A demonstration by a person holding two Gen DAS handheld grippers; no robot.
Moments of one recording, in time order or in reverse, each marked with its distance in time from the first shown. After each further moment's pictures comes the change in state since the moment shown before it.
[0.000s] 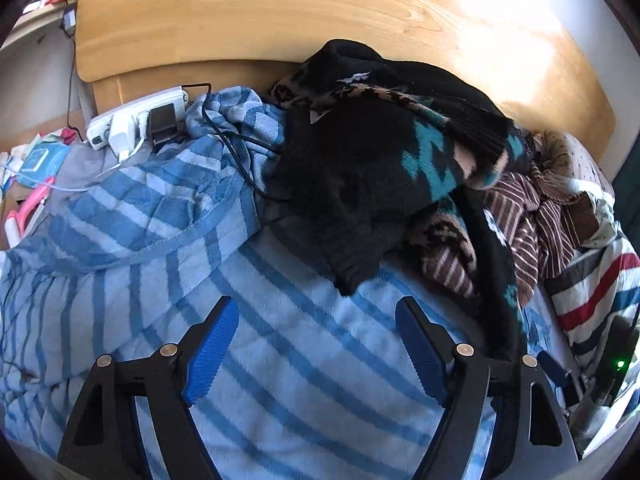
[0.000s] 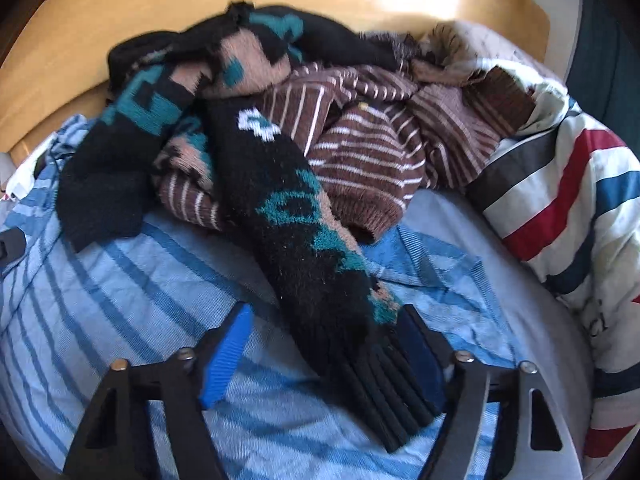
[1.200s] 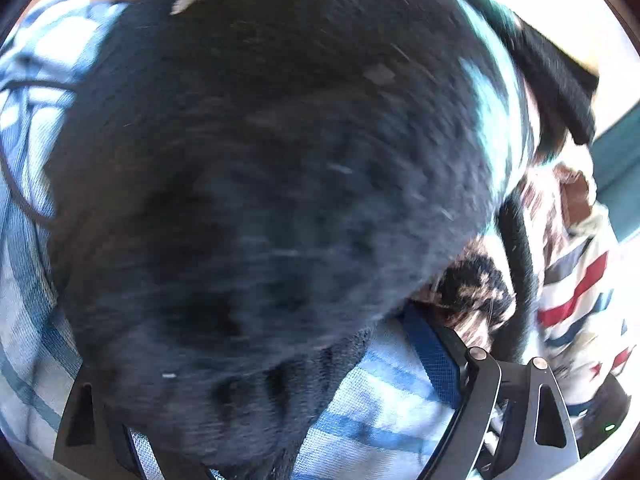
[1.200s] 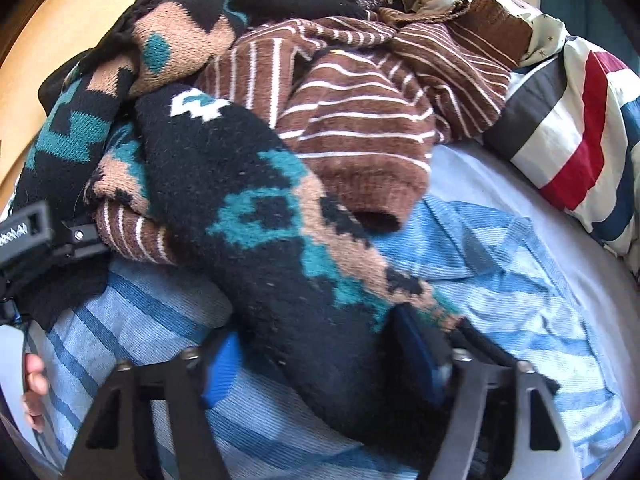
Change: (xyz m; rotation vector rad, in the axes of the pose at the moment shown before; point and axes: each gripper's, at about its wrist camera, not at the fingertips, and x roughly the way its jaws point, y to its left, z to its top) left arm 0.131 -0.047 0.039 0.100 0.322 -0.258; right arm 0.045 -0.037 -0.032 0.215 0.039 0.013
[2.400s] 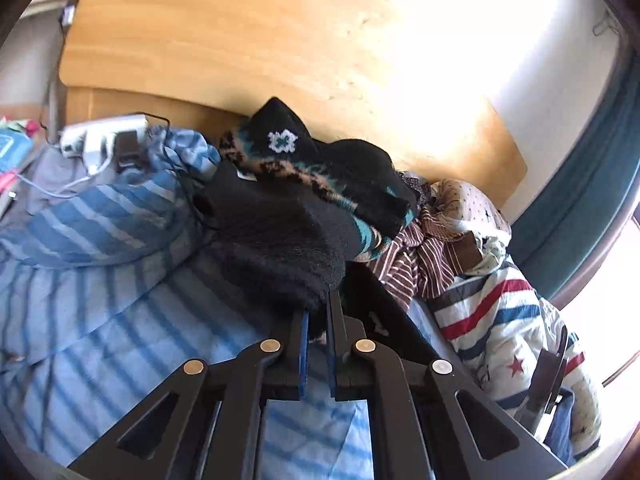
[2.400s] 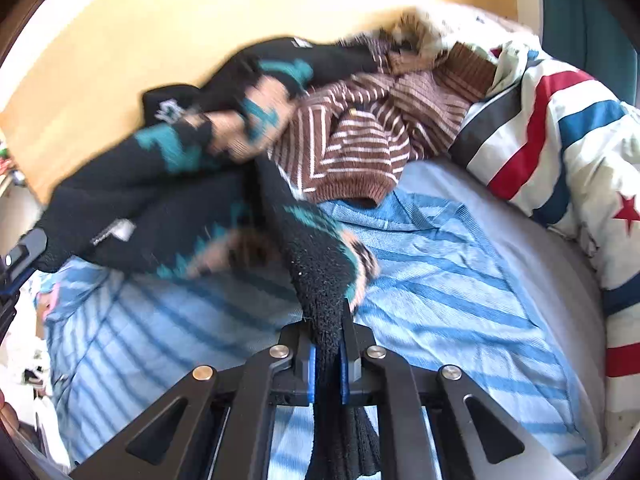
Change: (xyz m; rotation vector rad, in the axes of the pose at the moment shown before) left arm -0.261 -0.011 -0.147 -0.104 -0.437 -0.056; right arm -0.152 -0.020 -0.016 -0.044 -0.030 0.168
